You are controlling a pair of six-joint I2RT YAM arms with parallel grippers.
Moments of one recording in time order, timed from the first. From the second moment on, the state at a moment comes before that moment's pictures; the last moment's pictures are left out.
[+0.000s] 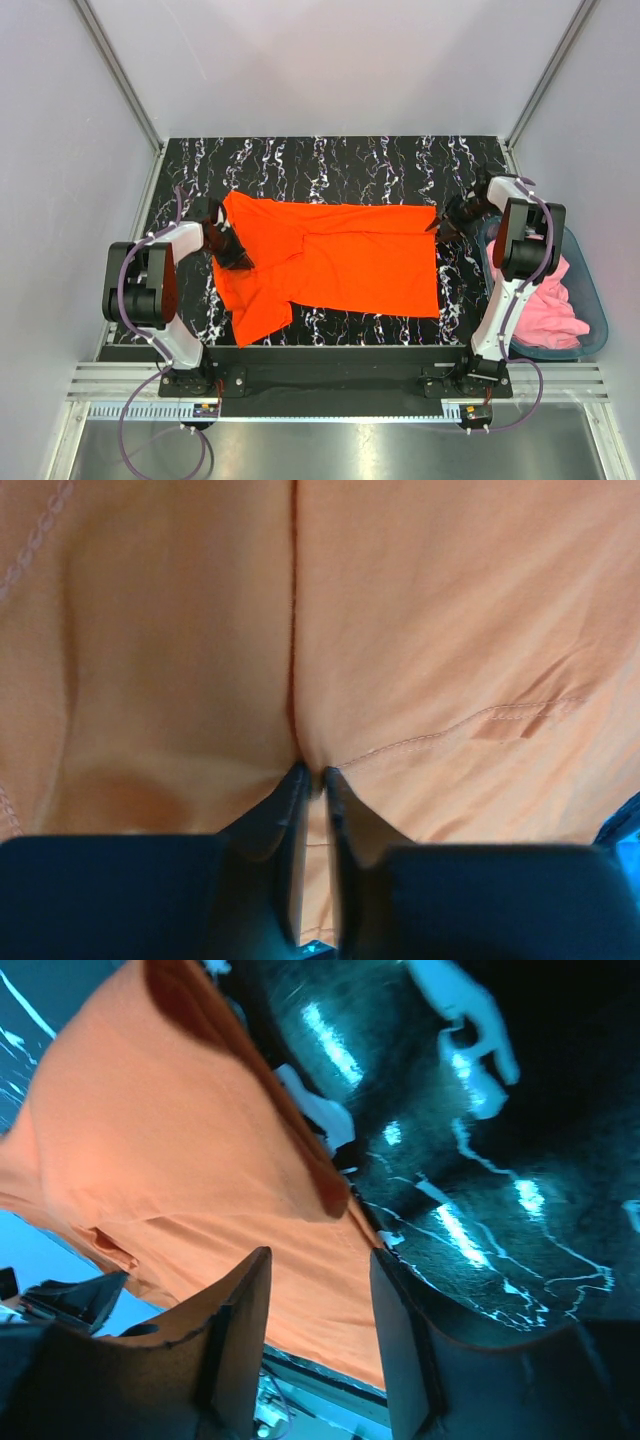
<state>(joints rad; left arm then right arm) -0.02 1.67 0.91 -0.48 0.36 -0.56 -0.17 2.10 1.50 -0.82 -0.46 0.49</state>
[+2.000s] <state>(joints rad) 0.03 1.52 1.03 -0.60 0.33 -0.52 -0.20 2.10 1.55 -0.91 -0.52 0.52</state>
